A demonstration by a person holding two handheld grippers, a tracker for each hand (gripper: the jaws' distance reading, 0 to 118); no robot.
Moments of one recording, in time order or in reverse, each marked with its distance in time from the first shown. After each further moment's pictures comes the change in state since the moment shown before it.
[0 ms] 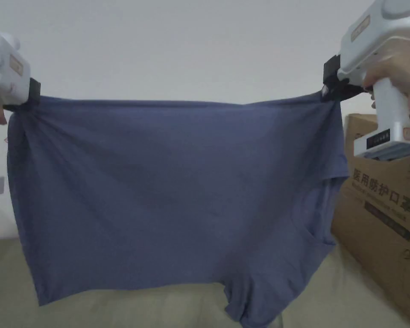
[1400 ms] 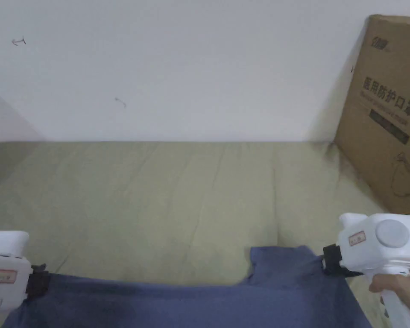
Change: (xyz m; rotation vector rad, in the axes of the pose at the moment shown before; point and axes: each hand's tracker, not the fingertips) left arm -0.009 -0.375 0.110 -0.552 -0.196 0.033; right arm 0.091 -0.401 -0.047 -0.517 0.077 -0.005
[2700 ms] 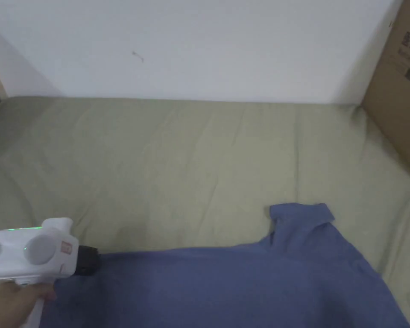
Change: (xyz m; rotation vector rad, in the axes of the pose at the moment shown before) left arm -0.018 -0.048 -0.128 -0.150 0.073 0.096; right arm -0.017 -0.227 0.032 0.054 0.113 -0.132
